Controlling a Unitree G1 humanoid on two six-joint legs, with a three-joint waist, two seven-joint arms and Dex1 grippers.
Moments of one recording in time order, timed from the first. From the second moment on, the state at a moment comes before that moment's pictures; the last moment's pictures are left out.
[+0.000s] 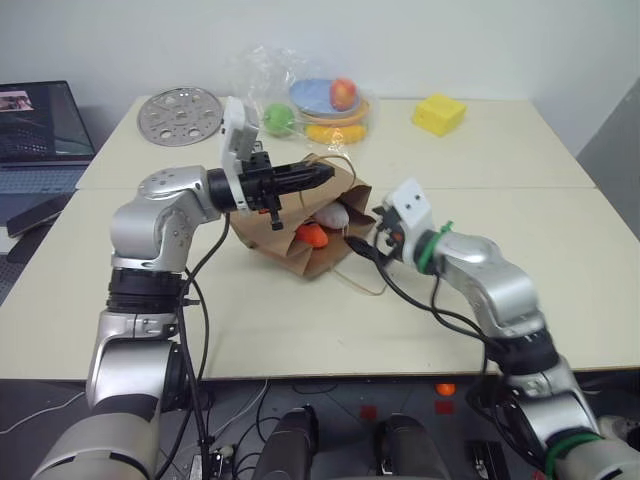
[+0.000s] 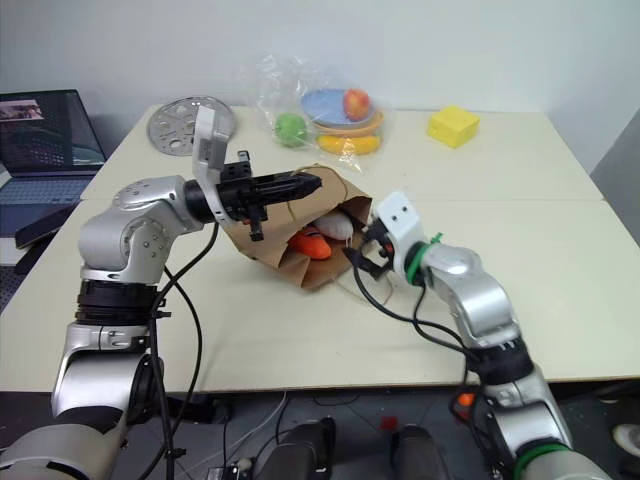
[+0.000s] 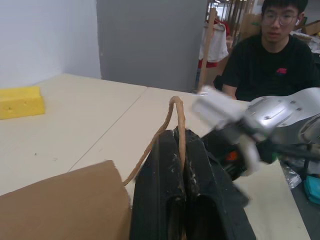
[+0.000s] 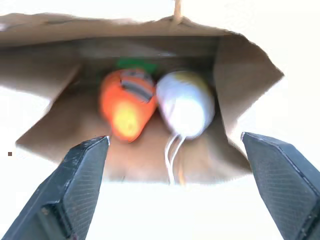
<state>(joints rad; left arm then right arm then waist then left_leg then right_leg) -0.87 0.53 0.06 0.20 -0.52 0.56 -1.16 -0.50 -0.41 0.17 -0.36 0.24 0.85 0.59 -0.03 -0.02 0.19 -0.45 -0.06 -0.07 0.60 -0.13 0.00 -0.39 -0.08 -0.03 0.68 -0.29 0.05</state>
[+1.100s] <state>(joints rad) -0.85 0.54 0.07 0.19 -0.52 0.52 -1.08 -0.44 -0.40 0.19 -0.40 0.22 0.78 0.58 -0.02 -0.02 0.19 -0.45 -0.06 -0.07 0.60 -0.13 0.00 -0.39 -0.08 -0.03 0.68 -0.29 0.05</state>
